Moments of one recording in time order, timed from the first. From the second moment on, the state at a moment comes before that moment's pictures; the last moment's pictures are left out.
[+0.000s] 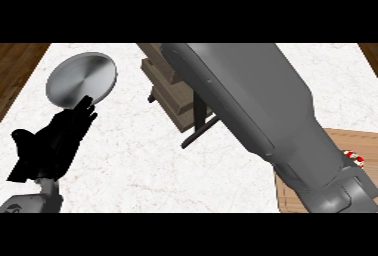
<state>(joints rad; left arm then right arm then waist) -0.08 0.25 0.01 -1.56 0.15 -0.05 0.20 -1.48 -0.01 0.17 -0.96 1.12 -0.08 1.13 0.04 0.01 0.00</state>
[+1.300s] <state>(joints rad) -0.06 0.26 0.05 -1.55 0.15 -0.04 0.22 -1.51 -0.02 -0.14 -1.20 1.33 -0.50 1.14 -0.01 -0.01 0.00</state>
